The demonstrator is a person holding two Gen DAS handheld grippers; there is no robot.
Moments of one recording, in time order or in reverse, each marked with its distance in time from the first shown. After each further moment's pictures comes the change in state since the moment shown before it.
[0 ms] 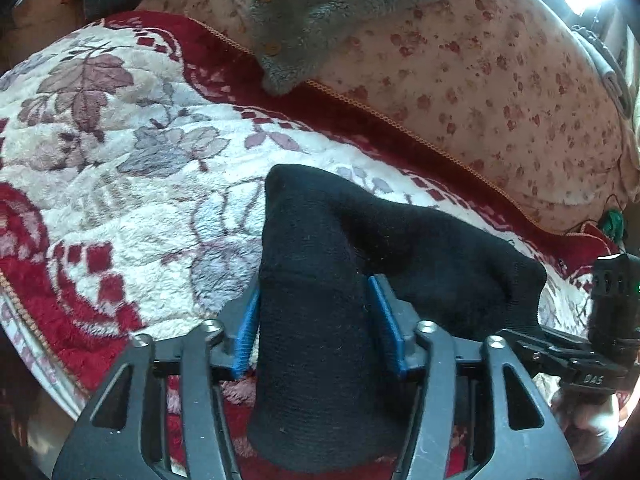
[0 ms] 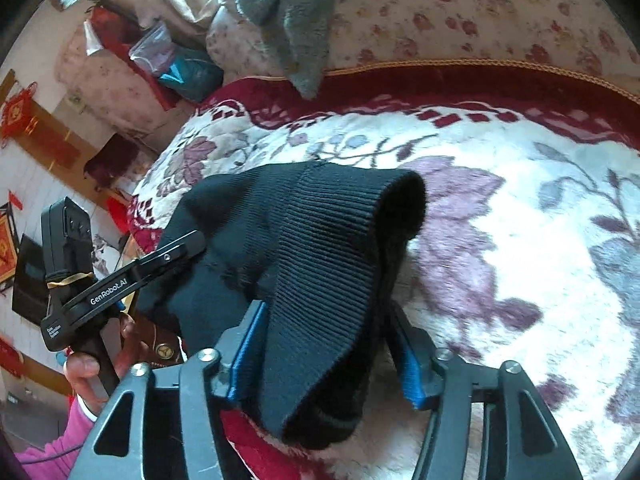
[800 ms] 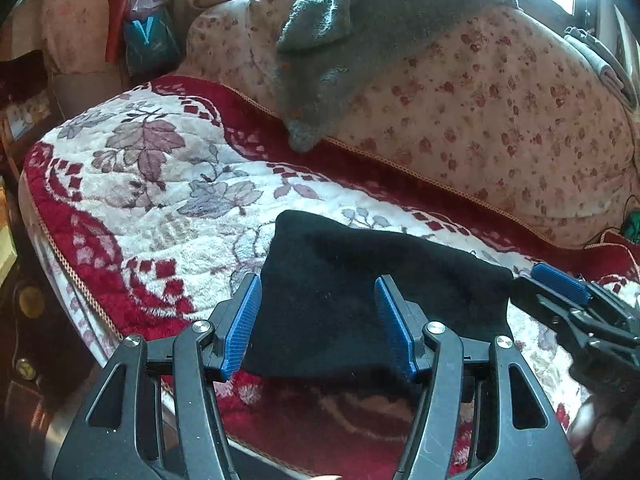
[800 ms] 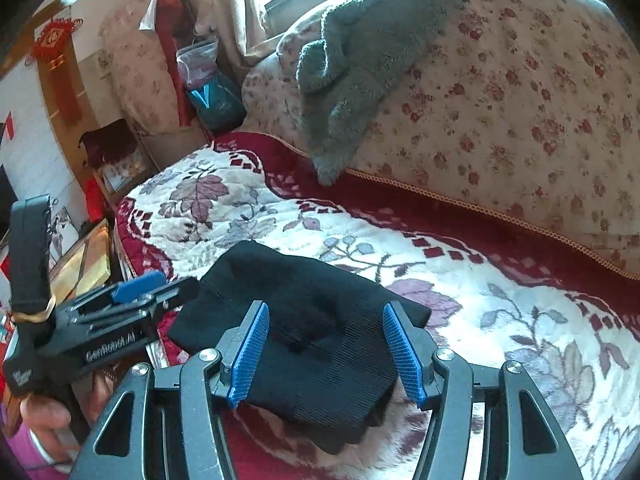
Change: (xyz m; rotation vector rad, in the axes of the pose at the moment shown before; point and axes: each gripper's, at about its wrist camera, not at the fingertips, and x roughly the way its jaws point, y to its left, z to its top) left arm -0.076 -0.048 -0.024 0.028 -0.189 0.179; right arm -0.068 0.094 0.003 -0.285 -0.263 -0.220
